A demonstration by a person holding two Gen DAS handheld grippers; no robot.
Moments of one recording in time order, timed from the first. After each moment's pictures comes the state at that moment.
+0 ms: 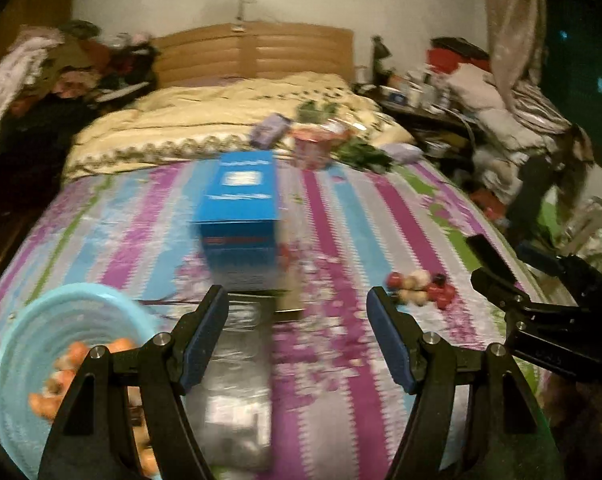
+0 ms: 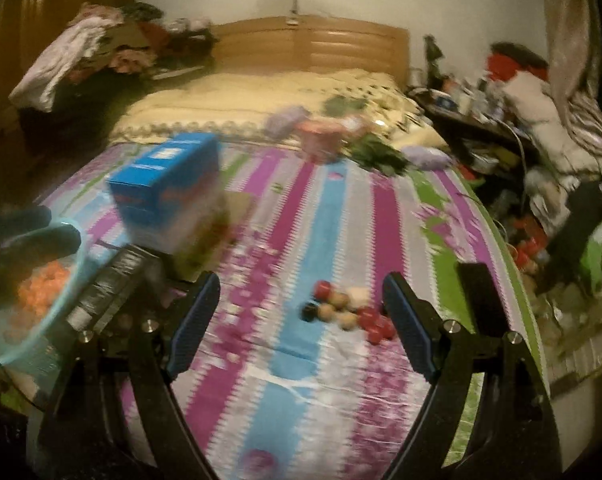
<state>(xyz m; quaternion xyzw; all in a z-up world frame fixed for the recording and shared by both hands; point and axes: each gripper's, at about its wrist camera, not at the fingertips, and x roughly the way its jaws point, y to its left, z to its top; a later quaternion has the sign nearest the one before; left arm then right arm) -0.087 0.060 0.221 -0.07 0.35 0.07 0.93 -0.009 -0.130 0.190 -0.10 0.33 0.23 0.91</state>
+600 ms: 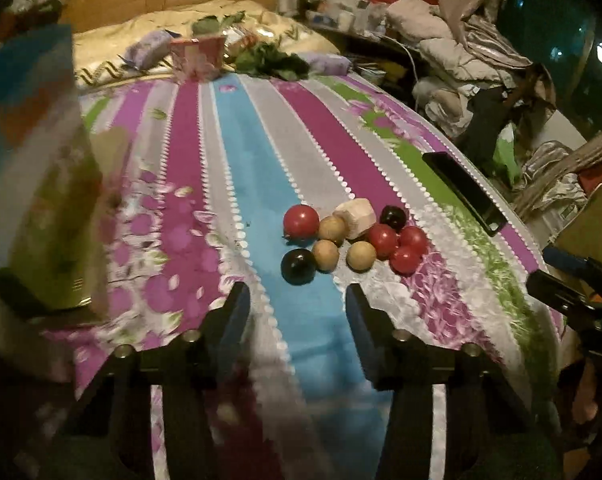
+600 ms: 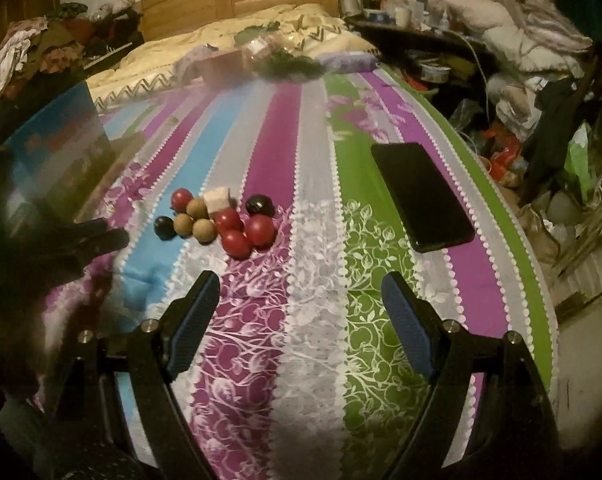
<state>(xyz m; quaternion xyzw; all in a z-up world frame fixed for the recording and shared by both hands) 0.046 -0.026 0.054 -0.08 0.43 -0.07 0.89 0.044 -0.248 0.095 -0.04 0.43 0.16 0.89</state>
